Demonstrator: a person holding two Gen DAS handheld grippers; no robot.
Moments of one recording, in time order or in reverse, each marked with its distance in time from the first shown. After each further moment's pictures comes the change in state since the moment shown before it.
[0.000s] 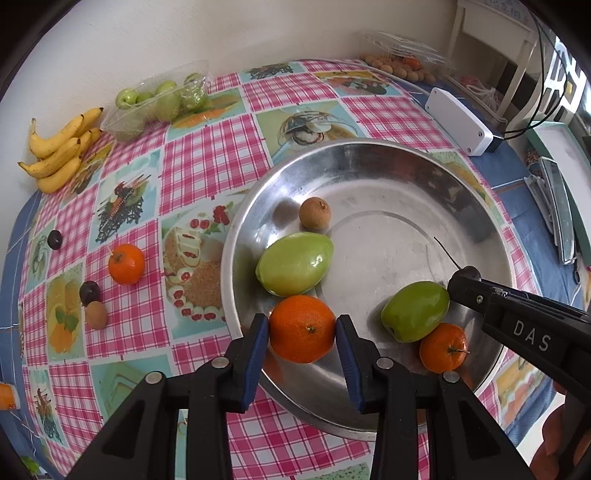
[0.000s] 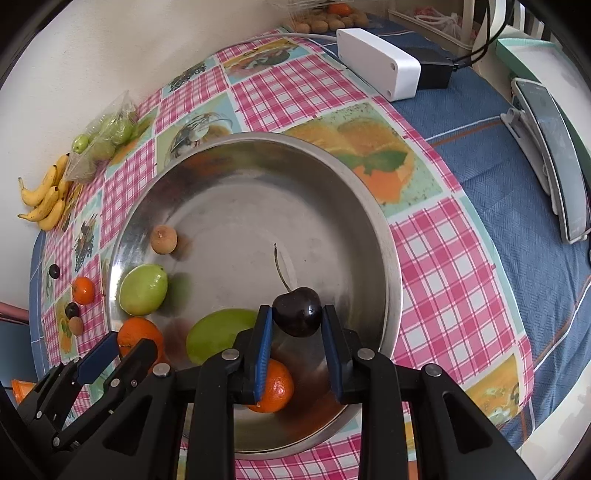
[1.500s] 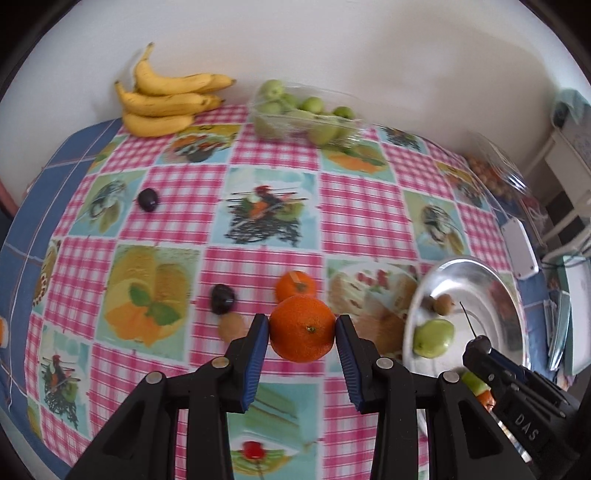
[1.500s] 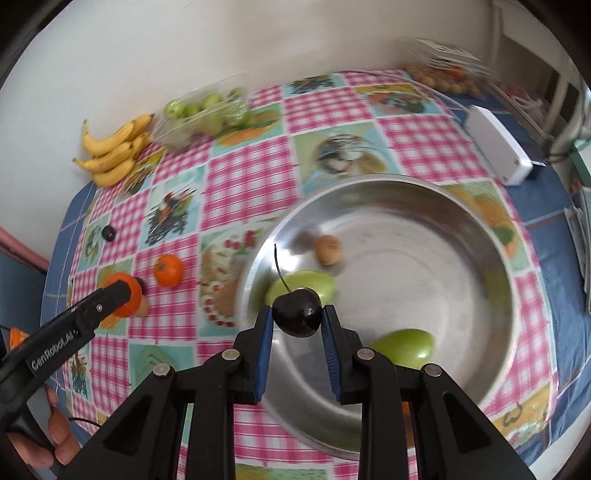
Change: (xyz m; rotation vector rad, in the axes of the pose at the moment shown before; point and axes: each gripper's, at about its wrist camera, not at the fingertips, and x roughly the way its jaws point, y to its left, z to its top) left arm -0.045 0.152 0.000 -0.345 -0.112 -0.017; right arm -0.019 0.118 -0.011 -0.229 -0.095 0.074
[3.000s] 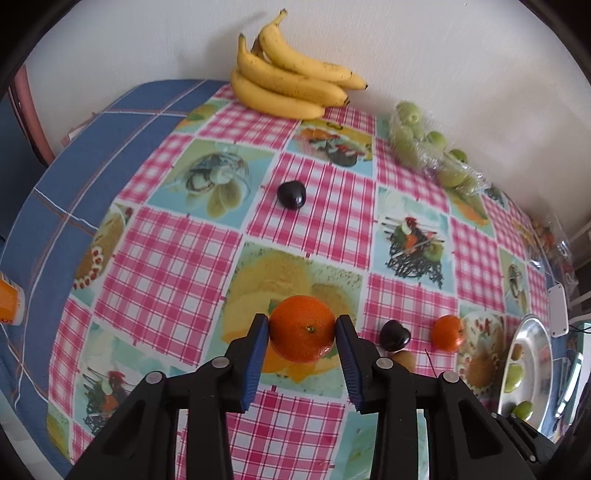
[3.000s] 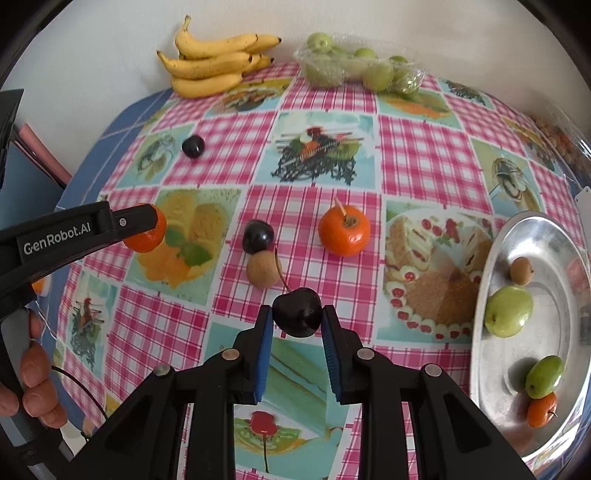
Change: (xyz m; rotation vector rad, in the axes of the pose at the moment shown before) left arm 0.006 0.158 0.011 -0.224 -0.005 0.057; right arm 0.062 0.166 -0.031 -0.325 0.067 0.054
